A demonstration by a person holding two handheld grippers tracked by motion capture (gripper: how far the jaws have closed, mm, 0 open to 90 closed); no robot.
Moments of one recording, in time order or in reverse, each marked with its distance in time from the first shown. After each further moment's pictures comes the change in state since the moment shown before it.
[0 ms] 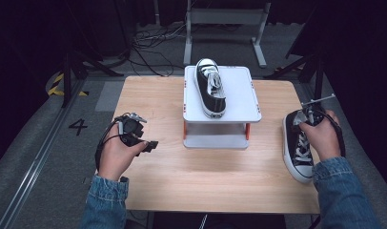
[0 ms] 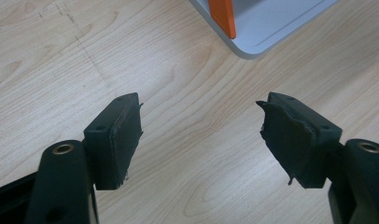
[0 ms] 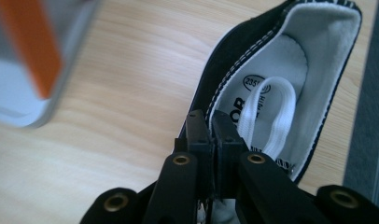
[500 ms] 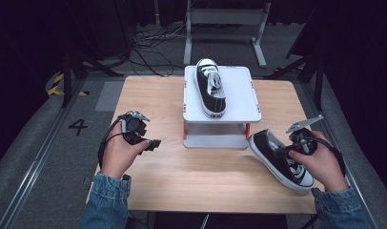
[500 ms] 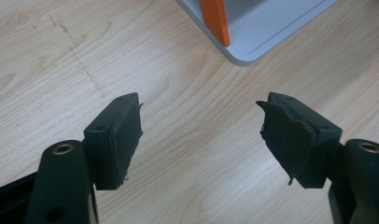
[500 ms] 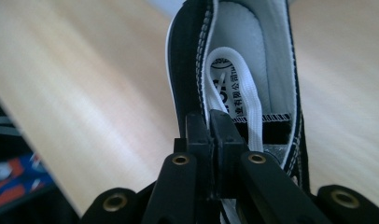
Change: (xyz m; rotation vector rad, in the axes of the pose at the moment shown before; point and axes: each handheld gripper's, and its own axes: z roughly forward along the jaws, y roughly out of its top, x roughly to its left) left arm -0.002 0.006 0.002 -0.009 -0.005 0.021; right arm 0.091 -0.052 -0.036 0.021 0.318 -0.375
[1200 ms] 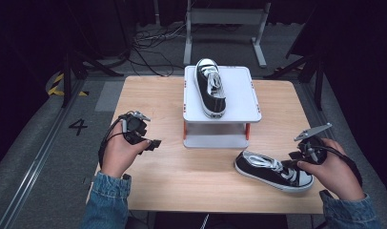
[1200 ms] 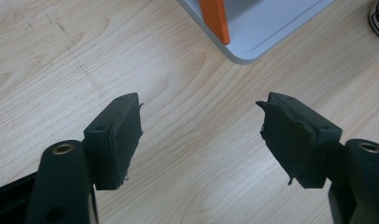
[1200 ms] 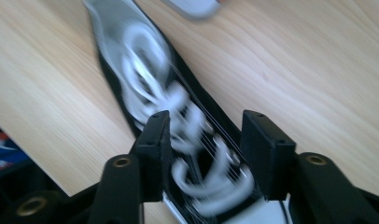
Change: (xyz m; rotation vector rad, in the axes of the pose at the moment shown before) left arm 0.000 0.002 0.004 0.012 -0.008 0.000; right arm 0.003 -0.025 -0.021 0.061 -0.162 0.043
